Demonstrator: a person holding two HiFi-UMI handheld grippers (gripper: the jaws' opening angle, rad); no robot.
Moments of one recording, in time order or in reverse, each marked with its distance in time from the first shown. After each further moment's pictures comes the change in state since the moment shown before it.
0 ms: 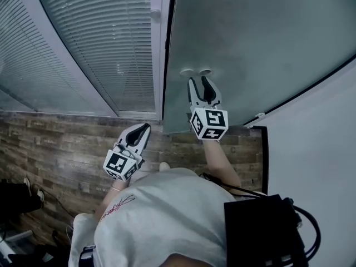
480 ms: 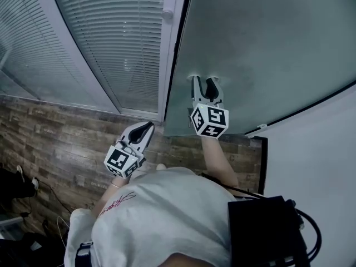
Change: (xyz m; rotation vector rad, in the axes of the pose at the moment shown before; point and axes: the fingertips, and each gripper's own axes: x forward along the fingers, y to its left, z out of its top) left arm 0.014 0.006 -0.005 -0.028 -0.003 0.035; right arm 0.034 -0.006 0.002 0.026 -0.041 0.006
